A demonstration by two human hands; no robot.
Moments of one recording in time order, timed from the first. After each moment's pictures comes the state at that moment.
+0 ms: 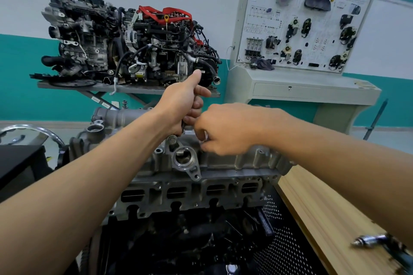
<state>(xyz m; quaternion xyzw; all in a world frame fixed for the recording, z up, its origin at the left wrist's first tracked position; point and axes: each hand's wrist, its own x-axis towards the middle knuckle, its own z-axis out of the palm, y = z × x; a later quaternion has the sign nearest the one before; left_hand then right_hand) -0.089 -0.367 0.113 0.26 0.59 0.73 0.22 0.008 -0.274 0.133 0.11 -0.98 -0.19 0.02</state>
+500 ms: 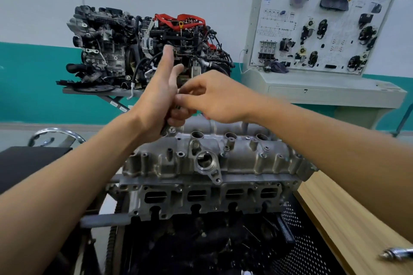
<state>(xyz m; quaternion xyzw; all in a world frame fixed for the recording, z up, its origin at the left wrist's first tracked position) -0.105 -0.439 0.120 0.35 0.58 0.71 0.21 -0.032 -0.310 0.157 0.11 -0.95 0.23 0.17</state>
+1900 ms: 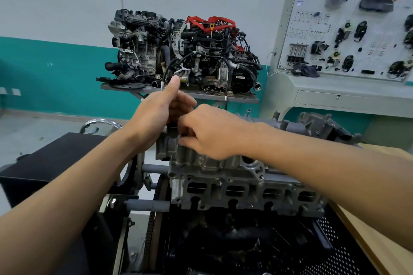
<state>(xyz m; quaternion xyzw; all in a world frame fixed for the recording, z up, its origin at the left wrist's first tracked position) -0.132 -0.525 0.083 0.31 0.65 0.69 0.03 -0.049 -0.393 0.110 0.20 -0.97 -0.04 0.12</state>
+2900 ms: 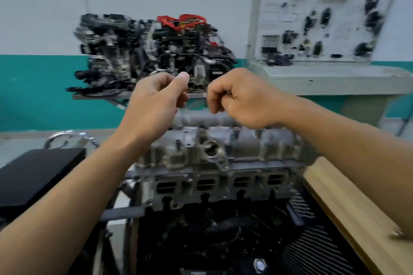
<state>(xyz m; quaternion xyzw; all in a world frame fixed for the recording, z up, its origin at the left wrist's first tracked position) -0.063 -0.460 0.110 0.32 0.71 0.62 -0.11 0.025 -0.294 0.149 0.15 -0.95 0.16 0.21</state>
